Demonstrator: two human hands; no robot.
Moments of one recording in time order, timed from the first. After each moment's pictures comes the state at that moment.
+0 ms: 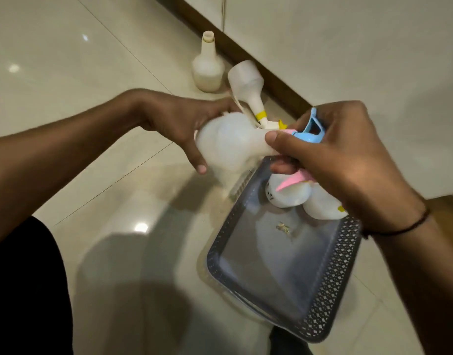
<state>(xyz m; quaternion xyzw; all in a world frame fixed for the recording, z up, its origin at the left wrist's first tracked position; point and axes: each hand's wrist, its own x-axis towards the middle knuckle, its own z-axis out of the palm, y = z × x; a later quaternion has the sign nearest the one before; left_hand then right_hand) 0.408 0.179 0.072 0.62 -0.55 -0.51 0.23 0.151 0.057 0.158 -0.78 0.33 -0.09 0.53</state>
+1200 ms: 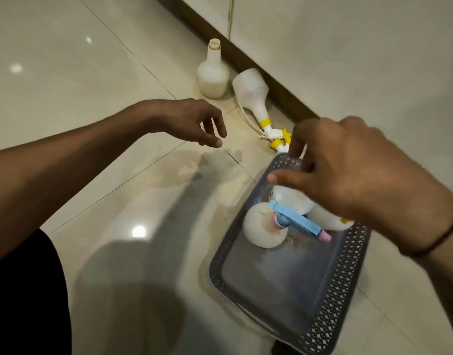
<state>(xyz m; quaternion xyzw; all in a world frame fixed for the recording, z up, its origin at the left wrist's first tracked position) 0.433 0.168 0.045 0.78 -0.45 -0.39 0.17 0.165 0.056 0.176 -0.96 0.23 0.12 0.07</state>
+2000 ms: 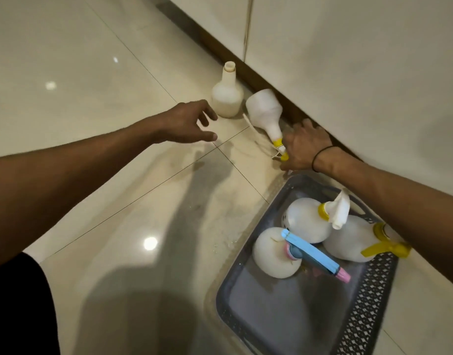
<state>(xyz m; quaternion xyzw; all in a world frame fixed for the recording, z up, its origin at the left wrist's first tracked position) 0.471 0.173 0.030 0.86 -0.36 -0.27 0.22 0.292 -0.069 0.005 -0.97 0.16 0.18 -0.09</state>
